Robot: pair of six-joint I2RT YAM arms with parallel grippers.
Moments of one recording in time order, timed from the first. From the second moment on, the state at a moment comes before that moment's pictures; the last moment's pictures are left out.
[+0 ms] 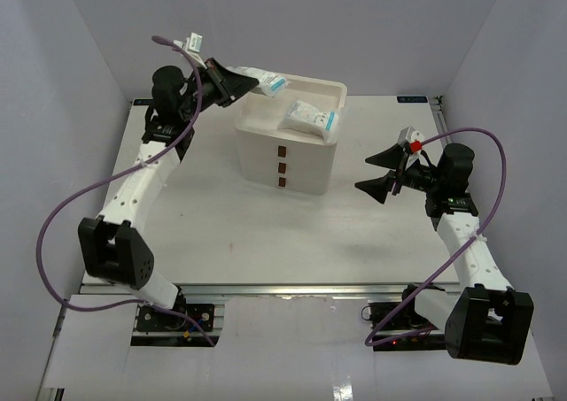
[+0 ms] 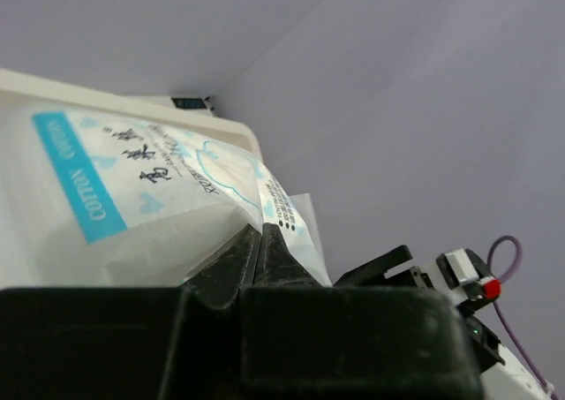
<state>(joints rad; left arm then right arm) -0.23 1.56 1.49 0.17 0.58 -0.83 -0.06 1.07 0.72 0.16 -1.22 -0.18</state>
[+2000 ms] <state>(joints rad) -0.29 0.54 0.61 -0.06 0.41 -0.25 -0.23 0.74 0.59 -0.21 -0.52 -0.07</state>
